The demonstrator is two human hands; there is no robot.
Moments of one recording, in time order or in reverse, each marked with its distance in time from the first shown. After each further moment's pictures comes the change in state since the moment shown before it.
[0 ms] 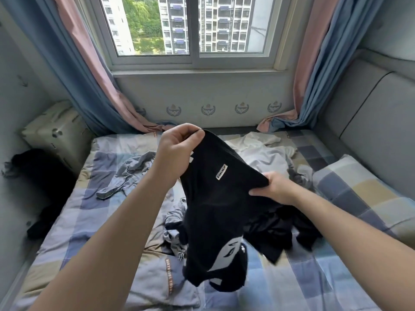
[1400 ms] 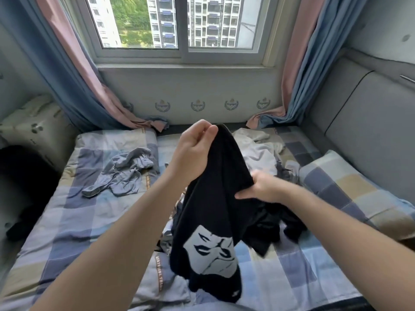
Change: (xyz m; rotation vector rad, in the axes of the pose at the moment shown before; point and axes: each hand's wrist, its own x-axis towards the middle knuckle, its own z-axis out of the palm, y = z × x) left_hand 0.002 -0.024 0.044 0.134 -0.104 0.191; right_hand -0.021 -0.026 0.005 -0.063 -0.135 0.054
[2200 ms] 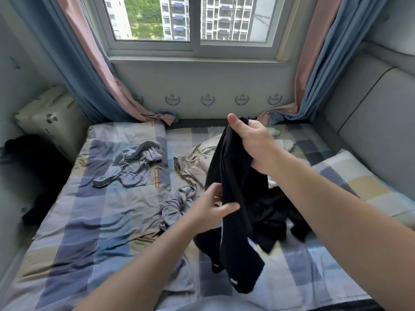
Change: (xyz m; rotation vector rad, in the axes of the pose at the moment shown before) left_hand -0.105 -0.085 0.016 0.060 -0.392 -0.533; right_hand 0.022 -0.110 0.012 0.698 0.367 -0.189
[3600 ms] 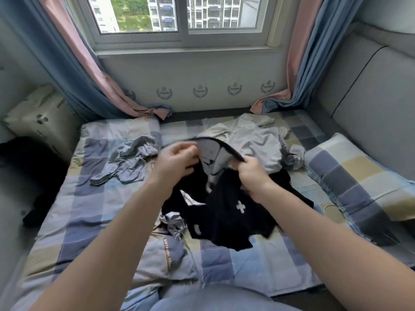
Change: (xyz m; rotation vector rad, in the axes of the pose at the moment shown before) left_hand -0.003 0.061 -0.063 -0.336 0.345 -0.092; right_hand -0.037 0.099 -0.021 -0.212 0.154 0.194
